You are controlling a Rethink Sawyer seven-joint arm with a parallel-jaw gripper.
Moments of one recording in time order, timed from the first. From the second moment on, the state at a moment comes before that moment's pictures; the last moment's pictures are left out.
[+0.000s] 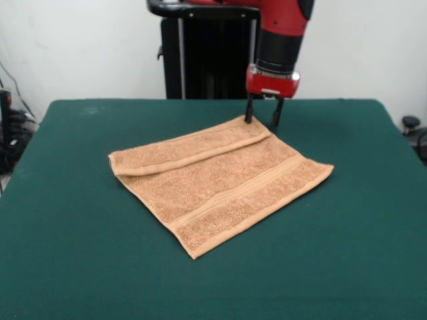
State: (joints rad) arm 0.09 -0.44 -0.18 2.15 -0.13 -0.27 2.00
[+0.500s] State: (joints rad) arm 0.09 -0.44 -0.18 2.15 -0.13 -0.27 2.00
